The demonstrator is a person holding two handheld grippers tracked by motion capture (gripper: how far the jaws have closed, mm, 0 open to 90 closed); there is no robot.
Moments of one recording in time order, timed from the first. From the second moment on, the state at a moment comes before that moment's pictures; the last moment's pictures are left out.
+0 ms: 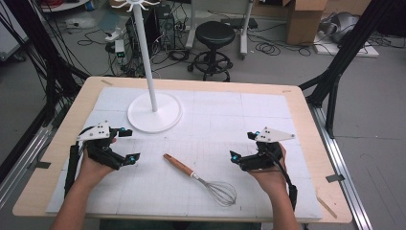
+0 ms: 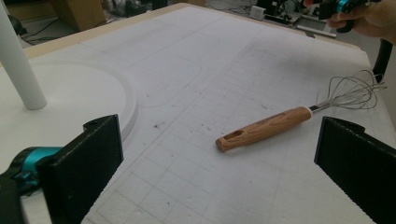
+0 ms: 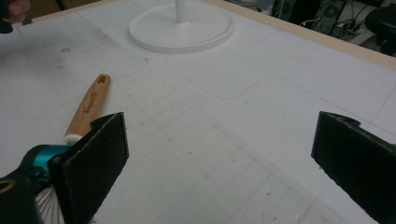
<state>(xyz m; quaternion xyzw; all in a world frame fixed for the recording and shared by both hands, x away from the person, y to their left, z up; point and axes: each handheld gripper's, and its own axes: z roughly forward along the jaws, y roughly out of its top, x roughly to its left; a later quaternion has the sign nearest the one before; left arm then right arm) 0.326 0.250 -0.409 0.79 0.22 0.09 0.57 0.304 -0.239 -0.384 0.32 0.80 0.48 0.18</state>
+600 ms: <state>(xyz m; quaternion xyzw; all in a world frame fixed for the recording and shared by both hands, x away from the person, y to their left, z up) 0.323 0.251 -0.401 0.78 0.21 0.10 0.58 0.323 -0.158 -0.363 0.27 0.87 0.39 0.13</state>
